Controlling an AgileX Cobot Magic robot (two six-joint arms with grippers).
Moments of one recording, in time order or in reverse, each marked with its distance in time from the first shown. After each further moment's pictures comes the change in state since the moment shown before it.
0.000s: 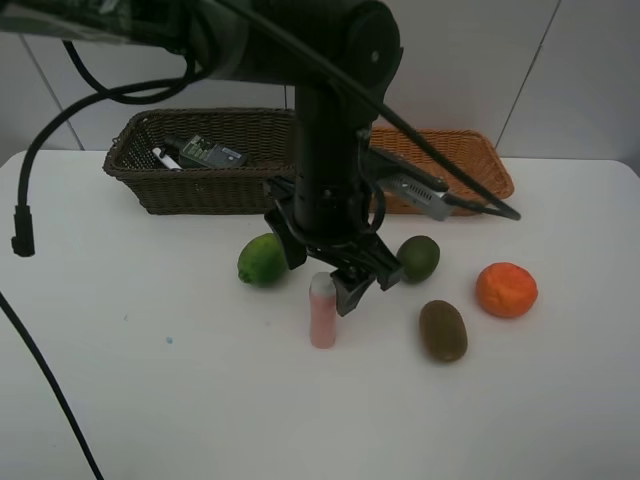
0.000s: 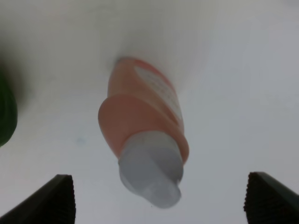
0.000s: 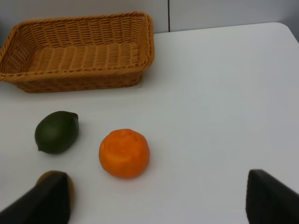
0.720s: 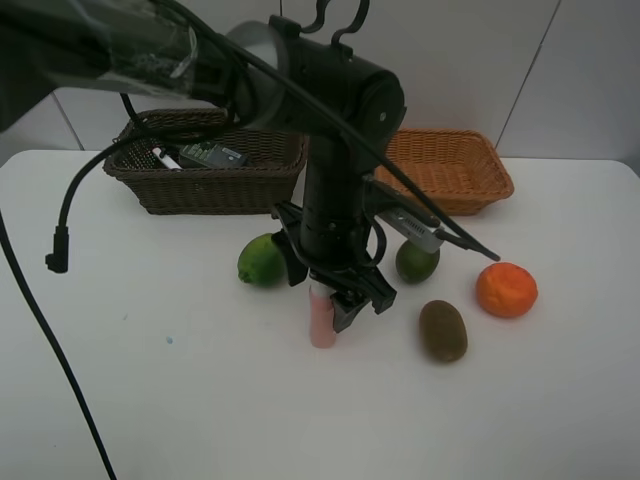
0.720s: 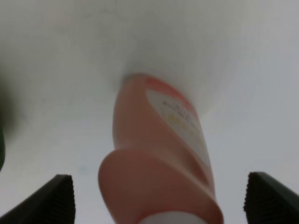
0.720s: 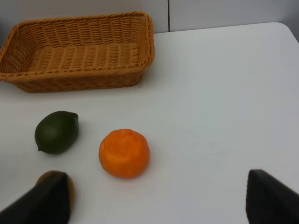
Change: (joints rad) left arm 0.000 0.095 0.000 0.027 -0.057 0.011; right arm 0.000 0.000 0.000 0.000 0.000 0.000
